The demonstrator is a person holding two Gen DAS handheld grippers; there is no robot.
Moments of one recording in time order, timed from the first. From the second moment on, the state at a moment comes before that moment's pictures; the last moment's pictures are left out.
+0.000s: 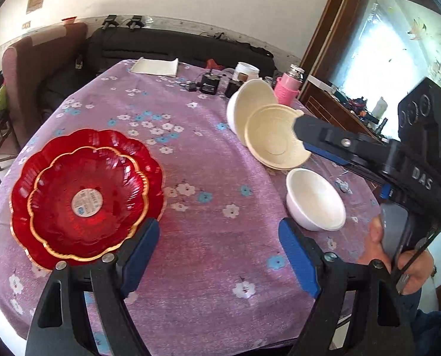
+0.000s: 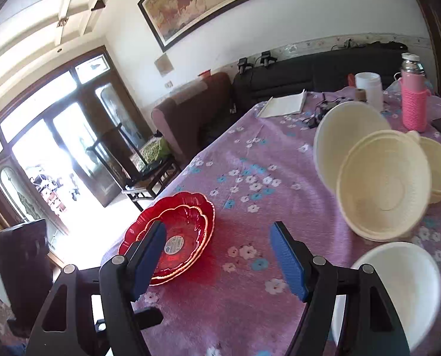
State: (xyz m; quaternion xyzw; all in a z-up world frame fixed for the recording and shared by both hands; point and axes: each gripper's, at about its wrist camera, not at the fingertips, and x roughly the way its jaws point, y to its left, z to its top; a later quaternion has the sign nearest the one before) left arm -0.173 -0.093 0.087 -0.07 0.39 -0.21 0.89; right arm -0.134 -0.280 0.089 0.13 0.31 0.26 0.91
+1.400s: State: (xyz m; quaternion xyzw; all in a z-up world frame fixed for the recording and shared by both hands) left arm -0.082 -0.239 0.031 -0.05 0.49 -0.33 0.80; right arm -0.161 -0.462 0.012 0.23 0.43 0.14 0.86
